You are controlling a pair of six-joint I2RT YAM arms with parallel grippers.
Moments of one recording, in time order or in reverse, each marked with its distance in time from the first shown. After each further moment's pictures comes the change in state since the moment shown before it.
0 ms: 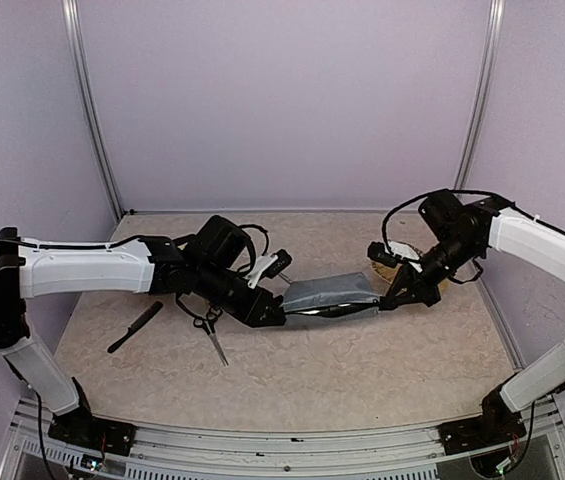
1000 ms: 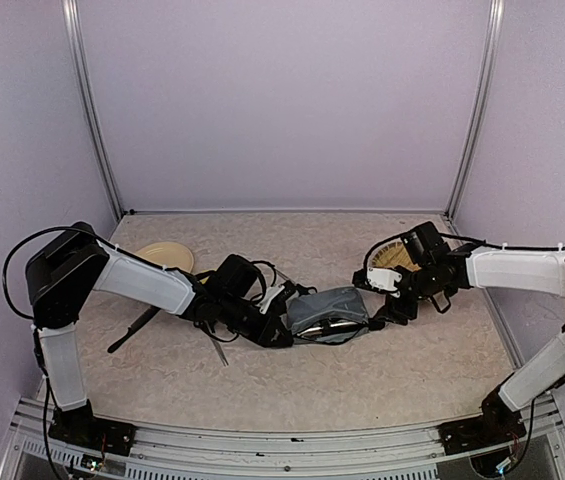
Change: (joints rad) left arm 0.076 0.314 -0.126 0.392 0.121 -0.042; right arm 0.087 0.071 -0.317 0.609 0.385 -0.037
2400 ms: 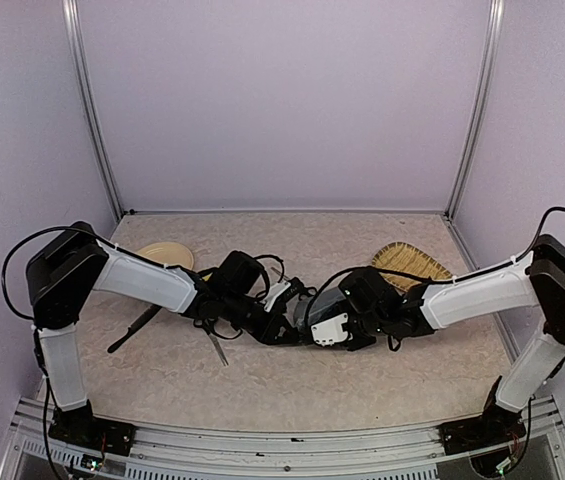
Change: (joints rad) left arm -0.010 0.002 0.029 0.006 0.032 0.089; right arm 0.402 0.166 -0.060 0.341 0.396 -0.270
